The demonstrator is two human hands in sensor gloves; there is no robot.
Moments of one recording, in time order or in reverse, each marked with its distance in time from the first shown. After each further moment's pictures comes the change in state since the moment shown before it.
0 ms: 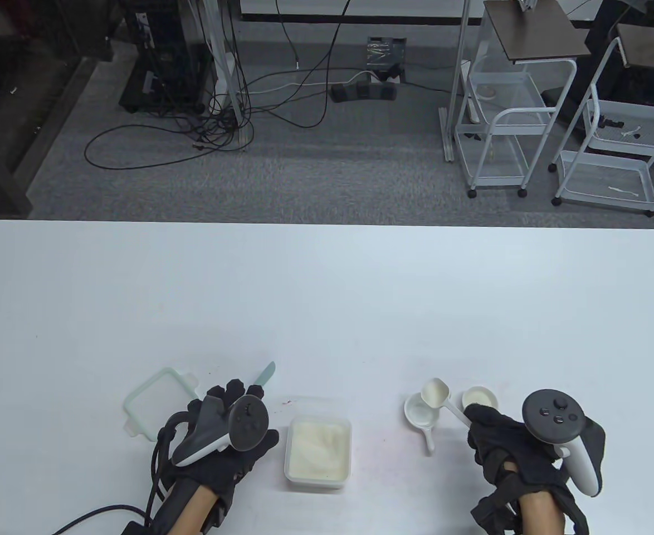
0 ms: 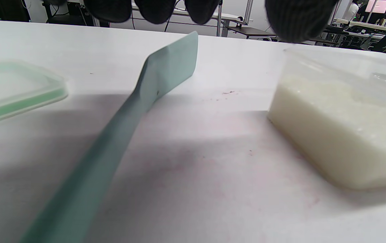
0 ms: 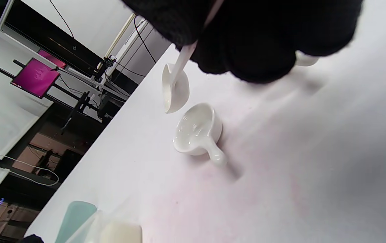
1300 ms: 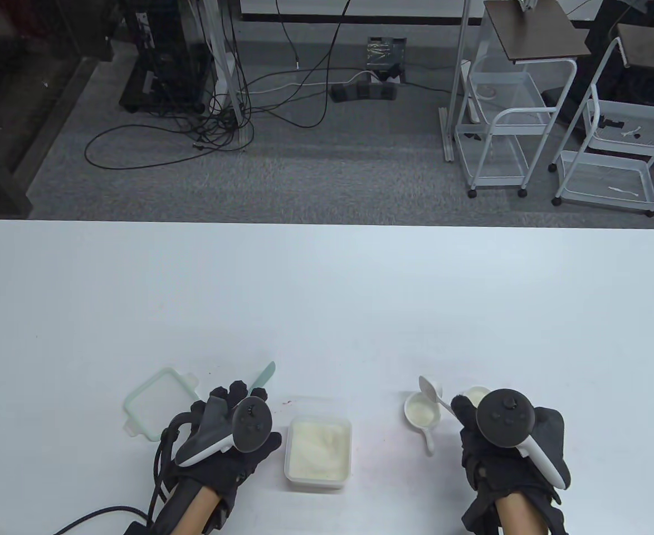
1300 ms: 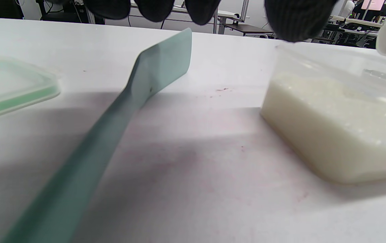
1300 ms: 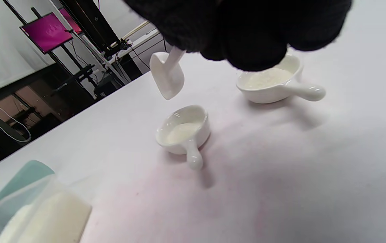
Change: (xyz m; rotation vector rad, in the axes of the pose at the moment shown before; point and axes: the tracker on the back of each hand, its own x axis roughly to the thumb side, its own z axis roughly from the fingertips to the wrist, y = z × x) left_hand 0.004 -0.003 -0.002 -0.004 -0.018 -0.004; right_hand 0.028 0.017 0.002 -0.053 -0.086 0.289
